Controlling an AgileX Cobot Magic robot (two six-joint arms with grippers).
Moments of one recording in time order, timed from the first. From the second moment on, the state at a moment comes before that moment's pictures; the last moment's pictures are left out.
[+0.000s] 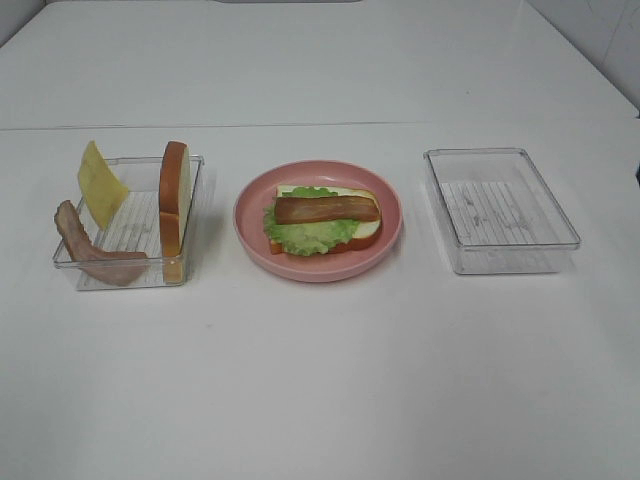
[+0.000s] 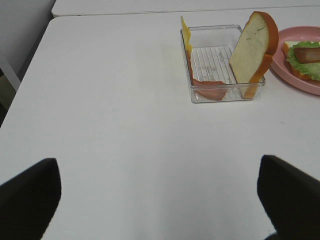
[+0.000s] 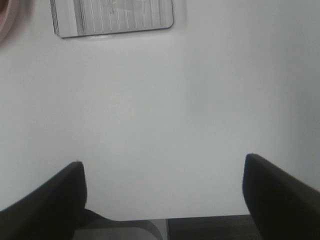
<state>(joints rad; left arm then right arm) 0.04 0.00 -0.52 -0.03 1.08 0.00 0.04 1.29 -1.08 -0.01 1.15 0.09</state>
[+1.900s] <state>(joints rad) 0.04 0.00 -0.52 -0.03 1.08 0.00 0.05 0.00 -0.46 0.00 1.11 0.06</state>
